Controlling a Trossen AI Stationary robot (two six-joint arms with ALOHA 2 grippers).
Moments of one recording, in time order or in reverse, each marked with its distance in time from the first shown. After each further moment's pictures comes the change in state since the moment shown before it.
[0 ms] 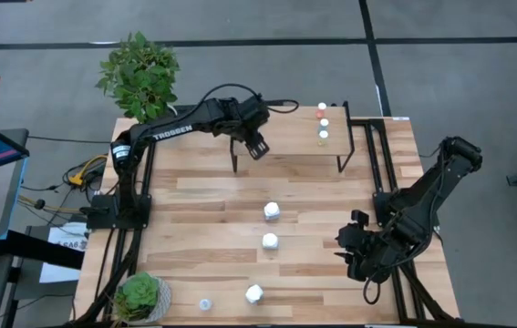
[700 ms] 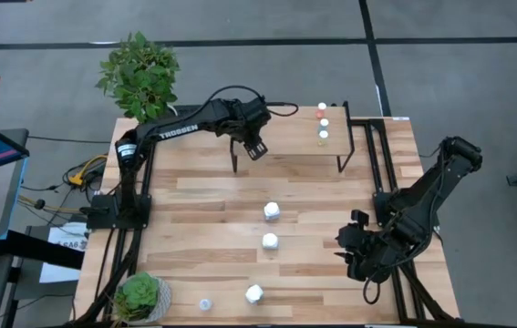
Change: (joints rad) left arm 0.020 0.039 0.000 -0.041 -0.036 0.027; right arm 0.000 0.000 0.000 -0.002 0.000 0.004
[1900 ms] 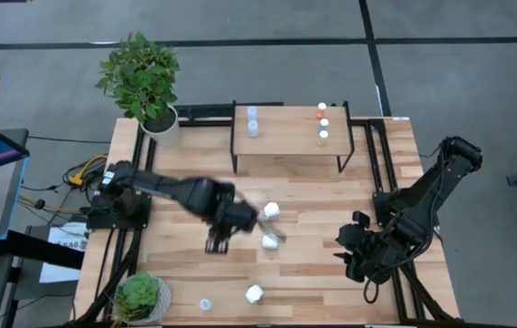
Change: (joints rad) left arm -0.666 -0.076 0.077 -0.470 0.137 -0.073; right arm 0.005 0.000 0.000 0.022 0.001 0.087
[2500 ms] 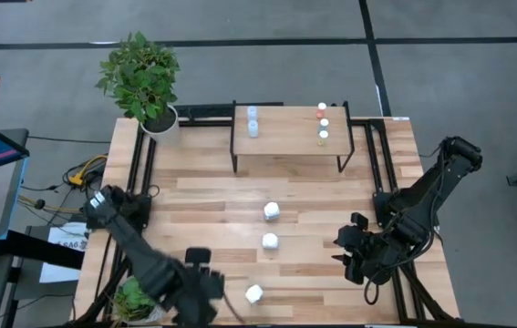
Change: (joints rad) left arm -0.466 0.054 -0.001 0.148 -0.049 -0.487; right arm -0.001 0.000 0.000 0.044 0.005 -0.013
